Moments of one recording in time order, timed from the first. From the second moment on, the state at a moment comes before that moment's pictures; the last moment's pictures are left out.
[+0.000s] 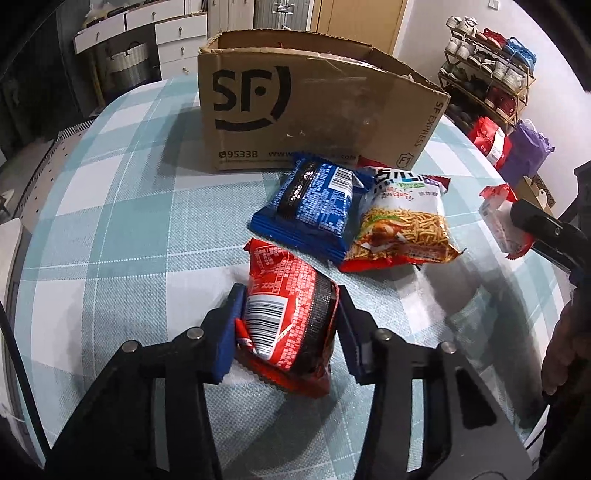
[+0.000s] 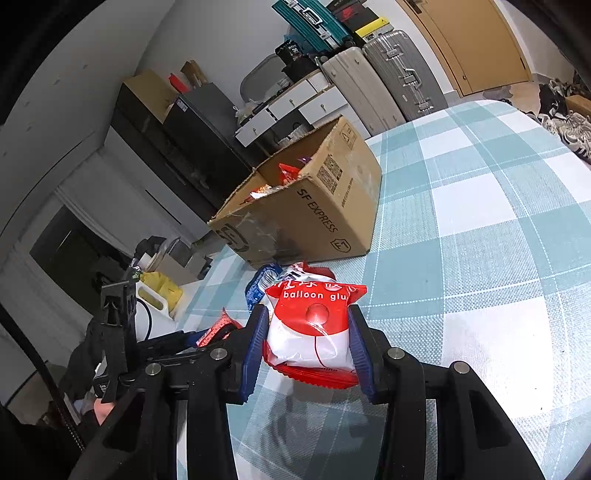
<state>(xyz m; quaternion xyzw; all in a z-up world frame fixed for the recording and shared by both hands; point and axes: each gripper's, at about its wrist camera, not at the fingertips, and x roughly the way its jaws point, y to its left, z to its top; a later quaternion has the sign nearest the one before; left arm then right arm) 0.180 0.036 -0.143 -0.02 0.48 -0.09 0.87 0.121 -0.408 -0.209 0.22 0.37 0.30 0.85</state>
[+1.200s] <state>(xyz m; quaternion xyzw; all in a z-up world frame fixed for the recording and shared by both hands) 0.155 0.054 -0.047 -0.06 0.40 -0.12 0.91 0.115 -0.377 -0.129 0.16 0.32 0.36 0.86</state>
